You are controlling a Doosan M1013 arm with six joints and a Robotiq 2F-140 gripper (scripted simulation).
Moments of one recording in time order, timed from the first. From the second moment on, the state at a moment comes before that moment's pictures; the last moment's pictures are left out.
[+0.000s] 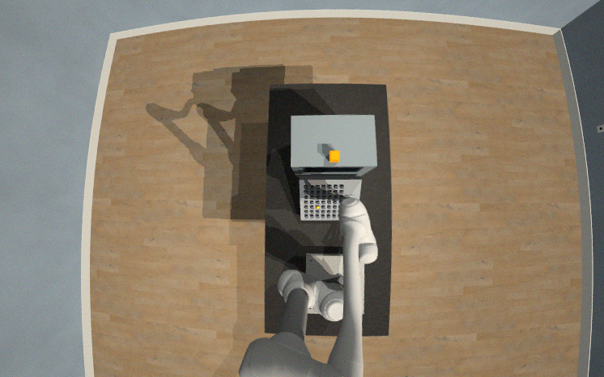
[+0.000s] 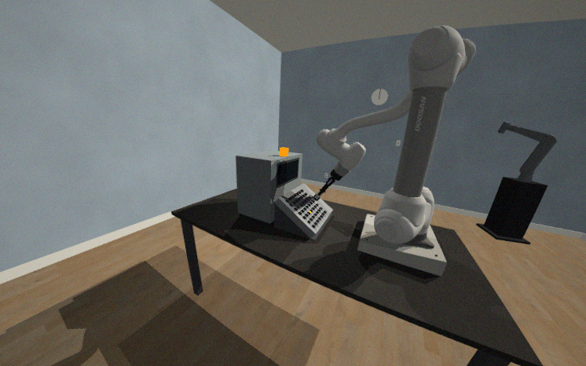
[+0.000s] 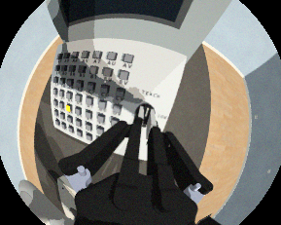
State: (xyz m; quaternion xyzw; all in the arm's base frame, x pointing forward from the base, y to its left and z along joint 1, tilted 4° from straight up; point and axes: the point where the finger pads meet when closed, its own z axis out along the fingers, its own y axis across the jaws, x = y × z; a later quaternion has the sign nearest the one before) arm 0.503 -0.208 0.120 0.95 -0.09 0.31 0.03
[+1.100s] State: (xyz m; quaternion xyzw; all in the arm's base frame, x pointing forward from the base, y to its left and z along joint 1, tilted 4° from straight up) arm 0.503 -0.208 0.120 0.94 -0.14 0.31 0.01
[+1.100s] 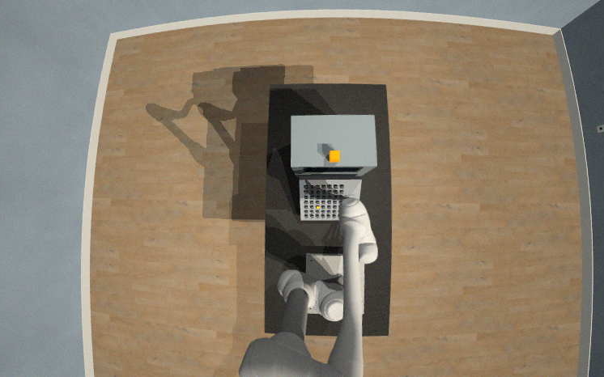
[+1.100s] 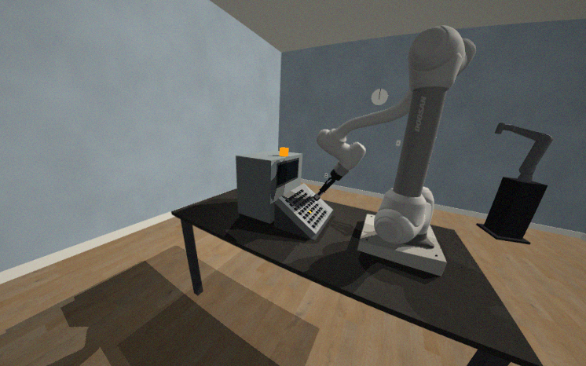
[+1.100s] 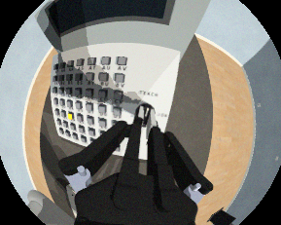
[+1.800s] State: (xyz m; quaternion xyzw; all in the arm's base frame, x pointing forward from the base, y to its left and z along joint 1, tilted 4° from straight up) arm 0.503 -0.208 0.120 0.88 -0.35 0.31 -0.06
